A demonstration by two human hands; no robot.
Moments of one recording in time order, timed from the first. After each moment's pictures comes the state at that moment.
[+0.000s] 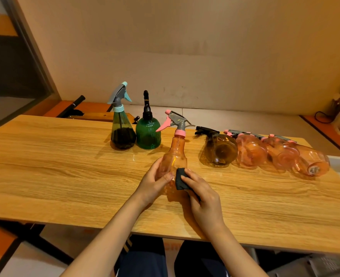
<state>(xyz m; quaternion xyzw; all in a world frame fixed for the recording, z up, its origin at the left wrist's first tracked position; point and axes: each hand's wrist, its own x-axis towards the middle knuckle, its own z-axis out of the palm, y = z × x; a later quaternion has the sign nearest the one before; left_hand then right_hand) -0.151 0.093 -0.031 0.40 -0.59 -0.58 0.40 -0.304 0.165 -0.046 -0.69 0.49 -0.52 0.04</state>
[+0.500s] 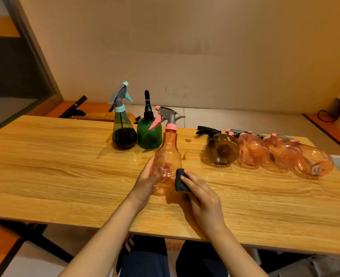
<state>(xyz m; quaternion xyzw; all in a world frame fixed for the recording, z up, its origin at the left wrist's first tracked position) -0.140 0.092 -0.028 0.37 -0.54 -0.62 0.44 -0.303 0.166 -0.046 -0.72 0.48 -0.51 0.00</state>
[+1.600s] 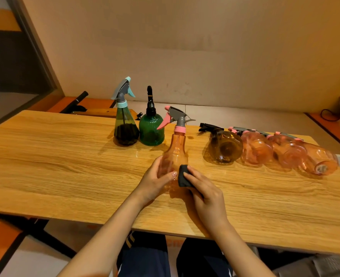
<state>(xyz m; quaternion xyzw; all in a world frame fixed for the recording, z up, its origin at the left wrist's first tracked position) -0.145 0.093 -0.030 0.39 -0.59 -0.59 0.39 -0.305 0.162 -0.047 -0.70 0.50 -0.51 0.03</state>
